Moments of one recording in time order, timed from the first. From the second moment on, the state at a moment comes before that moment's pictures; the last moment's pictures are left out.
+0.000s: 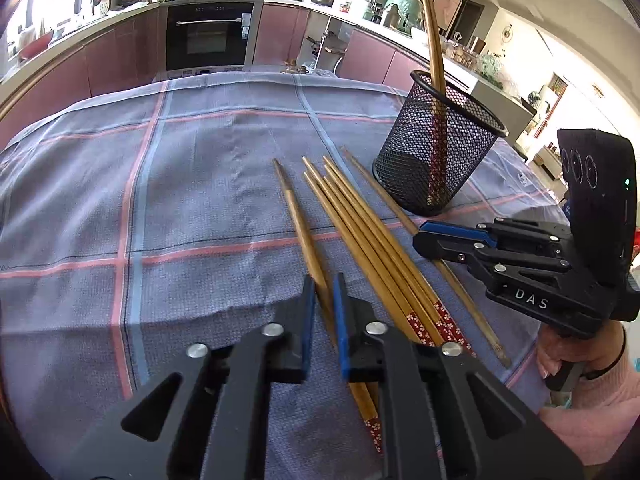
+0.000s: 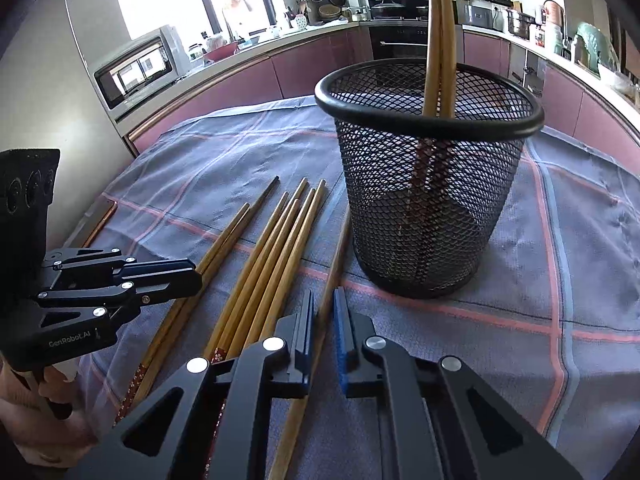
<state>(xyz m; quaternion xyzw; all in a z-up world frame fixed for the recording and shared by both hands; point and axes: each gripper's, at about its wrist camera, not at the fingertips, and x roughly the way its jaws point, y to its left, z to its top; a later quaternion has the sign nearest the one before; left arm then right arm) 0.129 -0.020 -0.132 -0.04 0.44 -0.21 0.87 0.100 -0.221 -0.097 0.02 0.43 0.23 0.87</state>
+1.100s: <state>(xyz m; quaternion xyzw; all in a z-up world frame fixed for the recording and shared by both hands) 0.128 -0.030 -0.134 0.01 0.44 -0.19 0.88 0.092 -0.219 -0.088 0.01 0.42 0.26 0.87</state>
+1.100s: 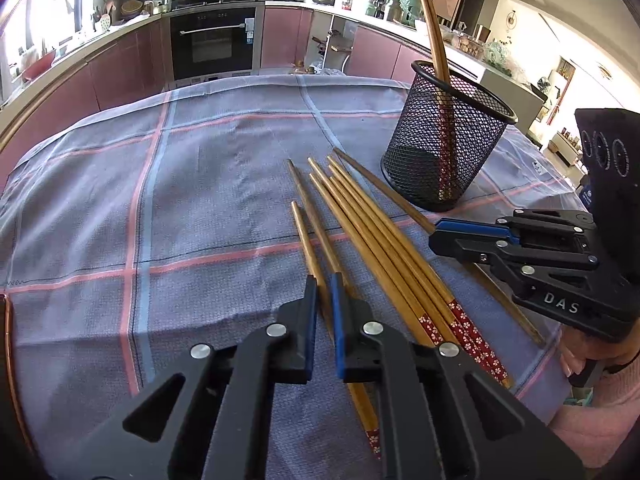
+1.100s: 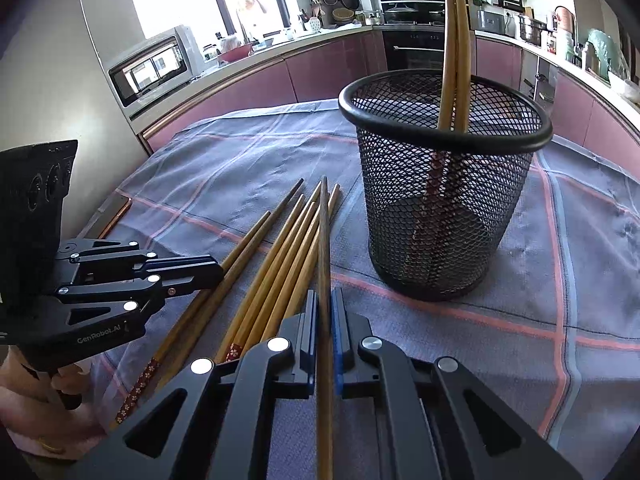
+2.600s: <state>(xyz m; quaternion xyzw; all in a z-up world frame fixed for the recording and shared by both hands) 0.094 -0.021 -0.016 -0.05 0.32 -0.30 0.90 0.068 -0.266 0.002 0.05 0.29 0.28 0.91</state>
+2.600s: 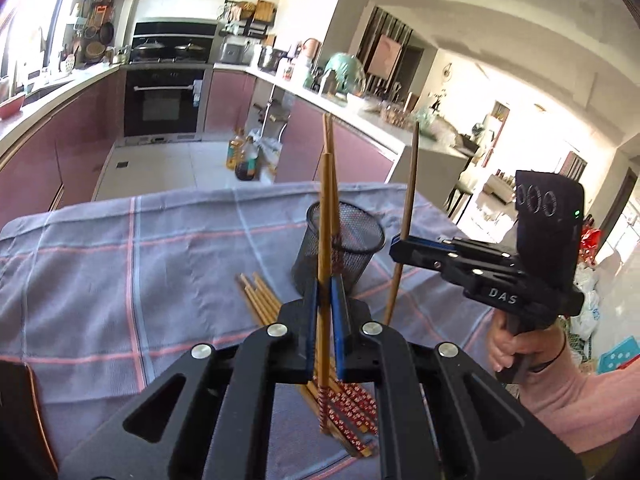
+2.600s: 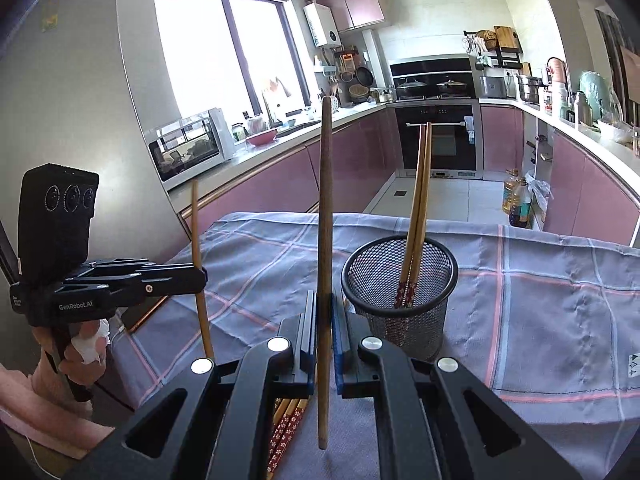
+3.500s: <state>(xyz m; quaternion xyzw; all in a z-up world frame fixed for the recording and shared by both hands) 0.144 -0.062 0.093 -0.06 0.20 -0.33 0.92 0.114 -0.286 0.078 0.05 0.20 0.26 0.94</state>
